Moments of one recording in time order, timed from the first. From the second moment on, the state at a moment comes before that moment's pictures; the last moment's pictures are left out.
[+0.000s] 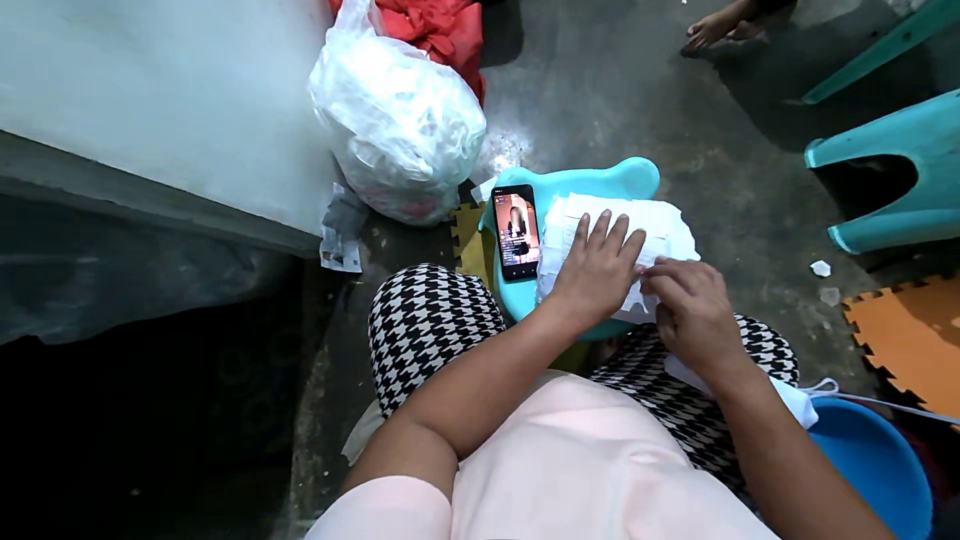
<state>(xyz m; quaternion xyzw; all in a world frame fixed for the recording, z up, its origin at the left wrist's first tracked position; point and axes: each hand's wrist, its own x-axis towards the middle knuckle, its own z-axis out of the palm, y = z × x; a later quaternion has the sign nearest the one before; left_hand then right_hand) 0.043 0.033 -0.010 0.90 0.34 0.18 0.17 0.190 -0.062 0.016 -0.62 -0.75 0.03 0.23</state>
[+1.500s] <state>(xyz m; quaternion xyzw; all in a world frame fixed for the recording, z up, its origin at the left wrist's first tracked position) 0.034 0.036 -0.046 0.91 0.36 0.21 0.09 0.186 -0.014 0.002 -0.72 -0.62 0.16 0.27</state>
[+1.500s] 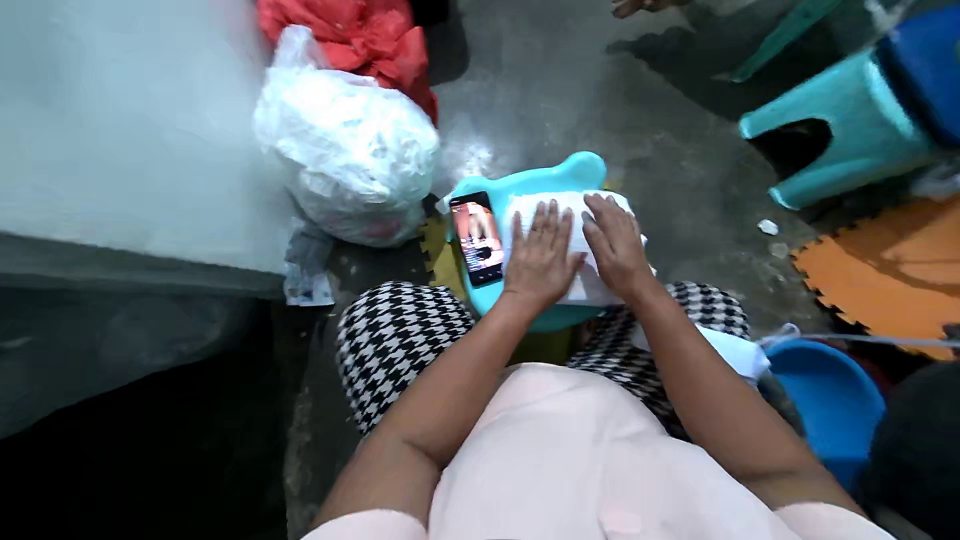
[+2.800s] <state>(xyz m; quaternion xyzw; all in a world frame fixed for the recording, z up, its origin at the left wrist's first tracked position) 0.045 0.015 -0.007 0.91 0.23 0.26 0.21 0.254 -0.232 0.064 -0.82 -0.45 0.18 0.30</state>
